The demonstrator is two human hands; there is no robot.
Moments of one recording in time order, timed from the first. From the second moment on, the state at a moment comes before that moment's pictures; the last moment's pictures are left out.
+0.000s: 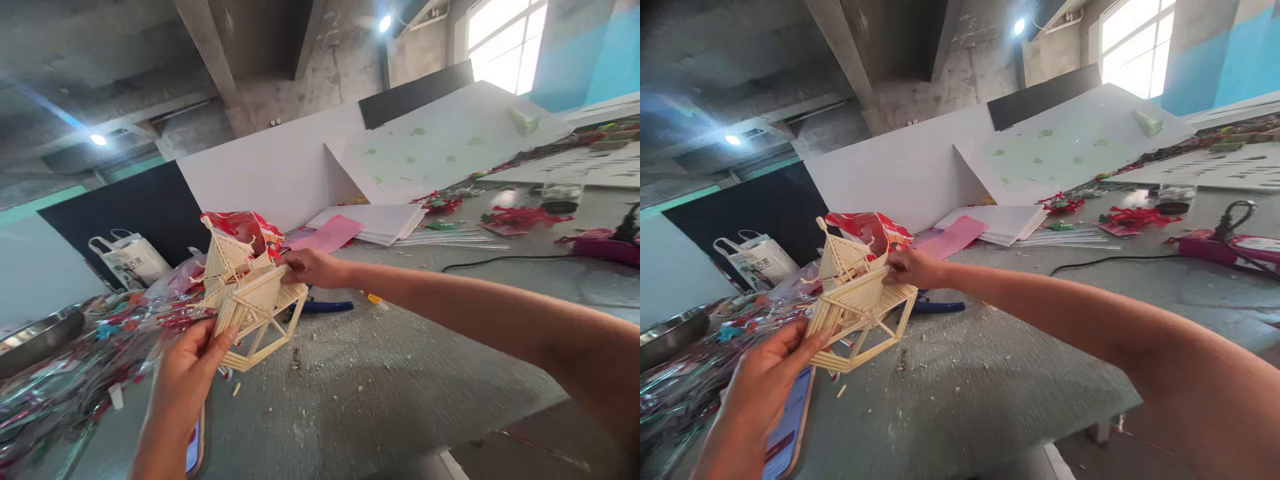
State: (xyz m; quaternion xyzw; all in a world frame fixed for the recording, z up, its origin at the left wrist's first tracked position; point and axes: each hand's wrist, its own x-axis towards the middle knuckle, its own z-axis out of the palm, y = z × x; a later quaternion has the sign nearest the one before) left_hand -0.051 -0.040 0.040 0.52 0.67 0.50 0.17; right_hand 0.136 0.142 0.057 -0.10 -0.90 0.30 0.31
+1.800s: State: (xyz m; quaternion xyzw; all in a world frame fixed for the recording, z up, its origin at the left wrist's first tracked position) left_hand -0.034 -0.037 -0.016 0.34 0.53 0.69 0.35; right_hand 0.111 0.107 0.088 -0.18 -0.95 0.21 0.14
